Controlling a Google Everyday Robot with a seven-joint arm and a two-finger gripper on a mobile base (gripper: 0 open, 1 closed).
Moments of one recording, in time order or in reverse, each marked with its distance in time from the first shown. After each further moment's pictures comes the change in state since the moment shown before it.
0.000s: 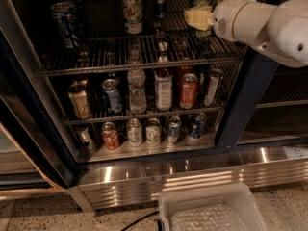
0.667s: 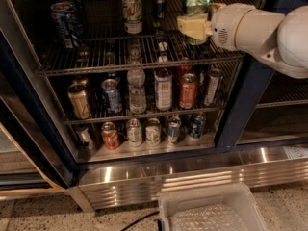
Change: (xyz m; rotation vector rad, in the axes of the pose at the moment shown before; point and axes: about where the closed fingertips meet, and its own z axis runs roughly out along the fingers) arm -0.005 0.041 -0.024 -0.119 -0.037 -0.034
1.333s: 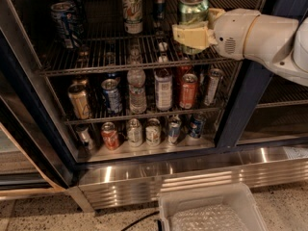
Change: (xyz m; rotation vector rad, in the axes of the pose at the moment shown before) arm -0.013 0.052 -0.030 -0.174 -0.039 -0.010
